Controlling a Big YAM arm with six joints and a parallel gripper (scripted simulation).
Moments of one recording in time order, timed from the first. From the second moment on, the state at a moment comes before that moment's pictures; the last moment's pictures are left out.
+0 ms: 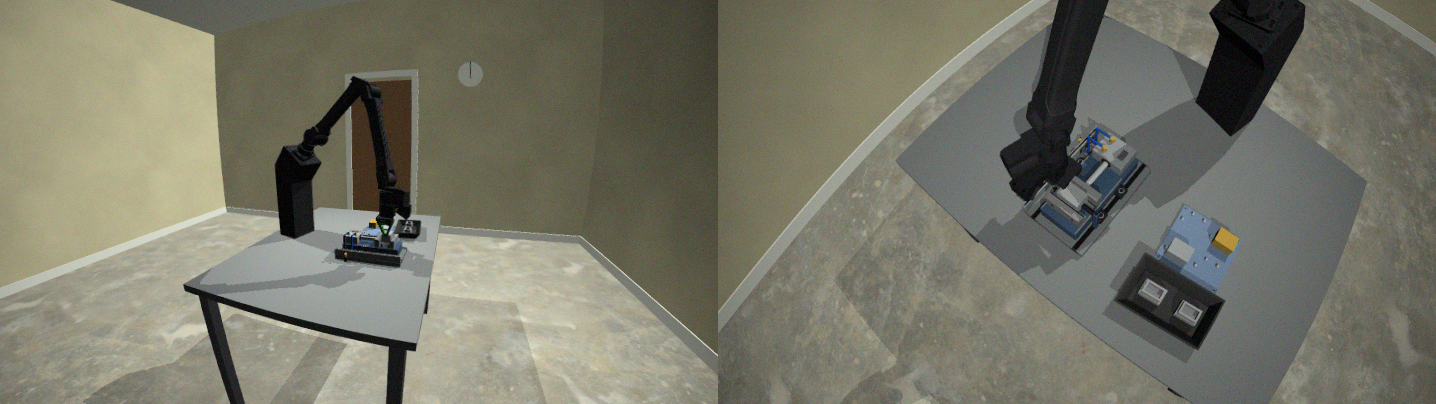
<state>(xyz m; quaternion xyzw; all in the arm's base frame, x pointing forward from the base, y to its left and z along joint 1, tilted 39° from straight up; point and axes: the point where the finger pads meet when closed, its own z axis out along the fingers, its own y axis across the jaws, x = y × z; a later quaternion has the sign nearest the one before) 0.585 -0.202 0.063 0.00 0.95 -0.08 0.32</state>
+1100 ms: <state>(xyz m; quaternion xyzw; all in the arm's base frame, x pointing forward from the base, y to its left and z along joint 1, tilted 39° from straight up) 0.590 -0.203 0.054 0.00 0.95 -0.08 0.31</state>
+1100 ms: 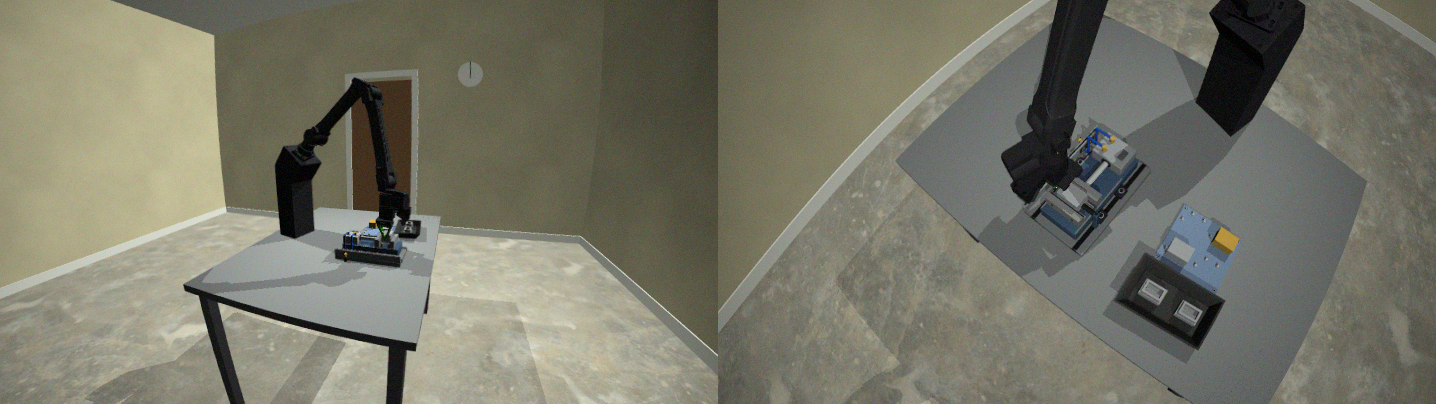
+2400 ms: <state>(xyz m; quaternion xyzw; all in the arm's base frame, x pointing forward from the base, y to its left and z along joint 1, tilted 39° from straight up) 0.590 -0.203 0.054 0.00 0.95 -0.08 0.31</state>
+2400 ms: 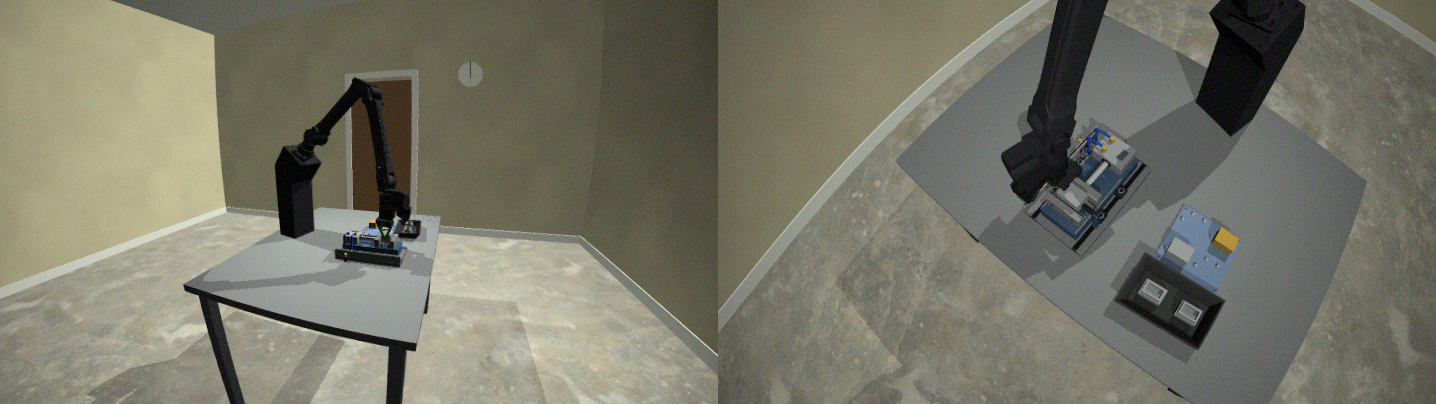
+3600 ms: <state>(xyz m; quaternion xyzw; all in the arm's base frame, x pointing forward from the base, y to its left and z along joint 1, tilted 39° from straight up) 0.590 -0.204 0.055 0.00 0.95 -0.08 0.32</state>
